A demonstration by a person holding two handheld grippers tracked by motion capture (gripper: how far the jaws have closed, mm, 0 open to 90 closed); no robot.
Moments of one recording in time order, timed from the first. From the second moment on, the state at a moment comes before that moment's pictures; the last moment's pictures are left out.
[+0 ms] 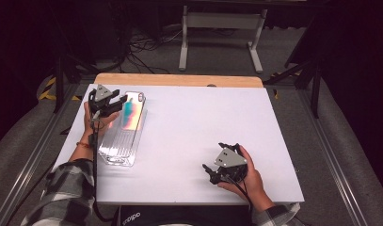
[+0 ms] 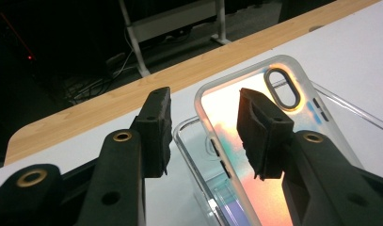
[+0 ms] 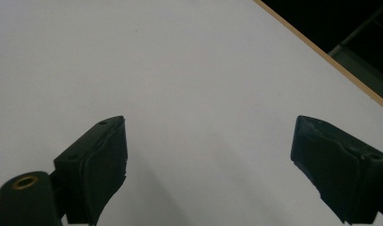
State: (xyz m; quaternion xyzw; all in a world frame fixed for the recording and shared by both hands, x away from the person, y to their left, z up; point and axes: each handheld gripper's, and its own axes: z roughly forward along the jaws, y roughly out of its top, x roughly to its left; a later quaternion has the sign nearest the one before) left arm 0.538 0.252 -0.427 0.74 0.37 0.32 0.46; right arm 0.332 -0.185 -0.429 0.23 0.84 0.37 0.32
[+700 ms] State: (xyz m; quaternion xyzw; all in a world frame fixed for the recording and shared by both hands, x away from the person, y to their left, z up) left arm 0.517 0.259 -0.411 0.73 0.36 0.30 0.50; right arm 0.329 -0.191 -0.422 0.24 0.83 0.38 0.33
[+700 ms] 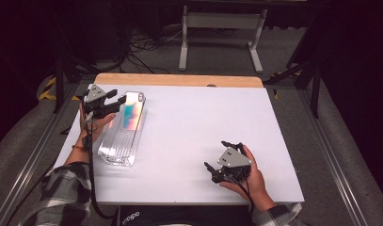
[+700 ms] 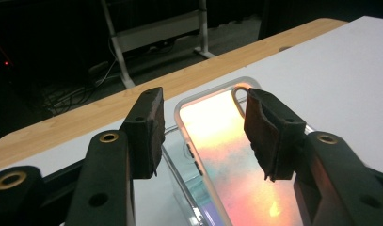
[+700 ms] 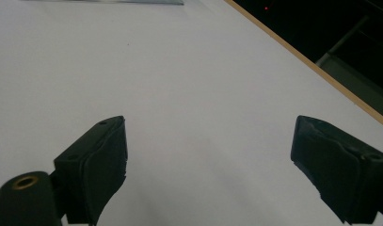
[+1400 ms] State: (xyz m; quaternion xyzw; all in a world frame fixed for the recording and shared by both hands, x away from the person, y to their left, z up) left arm 0.489 0.259 -0.398 0.72 0.34 0.29 0.52; right arm 0.328 -0.193 -0.418 0.24 0.82 0.40 0.33
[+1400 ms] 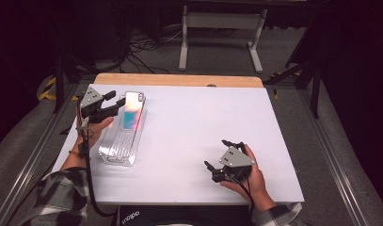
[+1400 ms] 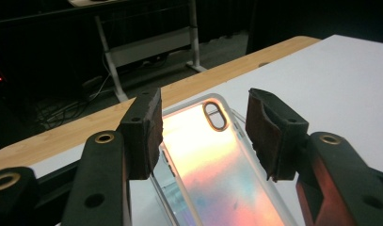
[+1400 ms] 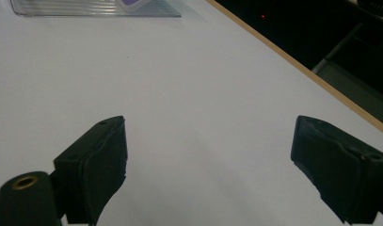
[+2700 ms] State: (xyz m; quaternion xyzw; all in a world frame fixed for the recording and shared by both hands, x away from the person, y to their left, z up) left arm 0.439 0.240 -0.380 0.74 0.27 0.29 0.54; right arm 0.324 -0.192 -0.416 0.23 0.82 0.41 0.33
